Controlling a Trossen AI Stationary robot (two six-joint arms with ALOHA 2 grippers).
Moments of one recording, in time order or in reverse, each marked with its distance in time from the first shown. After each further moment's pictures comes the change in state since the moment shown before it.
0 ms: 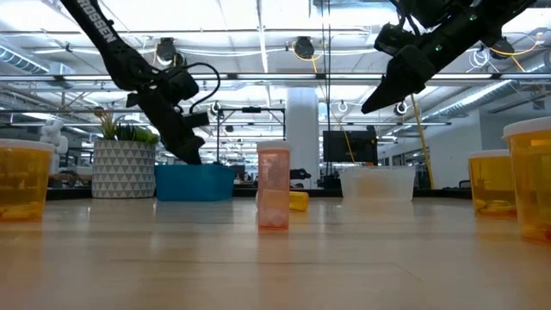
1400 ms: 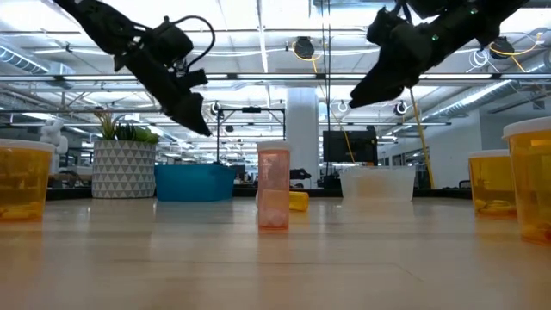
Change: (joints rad) left arm -0.170 -0.277 0.002 -0.152 -0.011 -0.075; right arm 0.155 0.088 0.002 0.142 0.000 0.145
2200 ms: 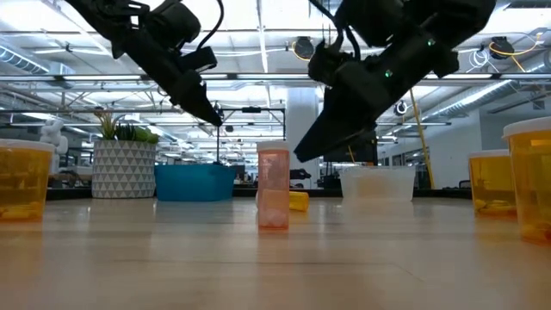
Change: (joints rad) left arm -0.237 -0.022 0.000 -0.042 0.046 0.005; right arm 0.227 0.586 0.168 0.271 0.080 0.157
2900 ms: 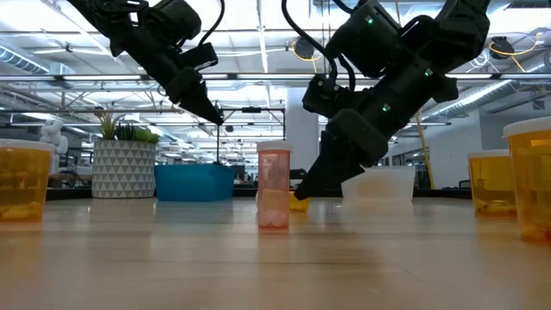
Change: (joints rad) left arm -0.037 0.000 0.000 -0.002 -0.001 0.021; right arm 0.018 0.142 -0.001 0.074 0.031 0.000
